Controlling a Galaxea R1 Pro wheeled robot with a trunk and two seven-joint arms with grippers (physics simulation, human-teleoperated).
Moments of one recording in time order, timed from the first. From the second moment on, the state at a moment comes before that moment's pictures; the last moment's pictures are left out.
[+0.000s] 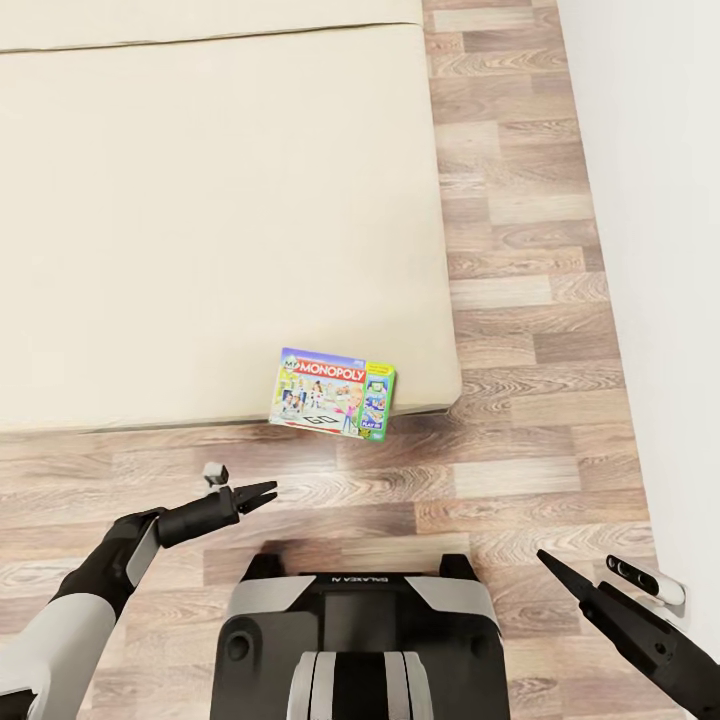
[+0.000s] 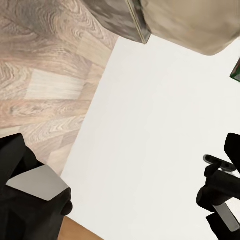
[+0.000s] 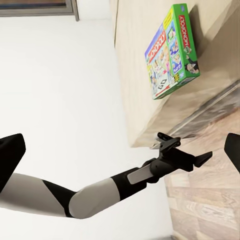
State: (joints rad) left arm -0.73 0.19 0.18 -0.60 0.25 0.66 -1.37; right arm 0.01 -0.15 -0.46 -1.55 -0.70 0.72 1.50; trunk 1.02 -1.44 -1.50
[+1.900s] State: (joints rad) left arm -0.73 0.24 0.17 -0.61 0.24 0.64 -1.57; right arm 0.01 -0.14 -0.46 -1.55 -0.69 0.71 1.50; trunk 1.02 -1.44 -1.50
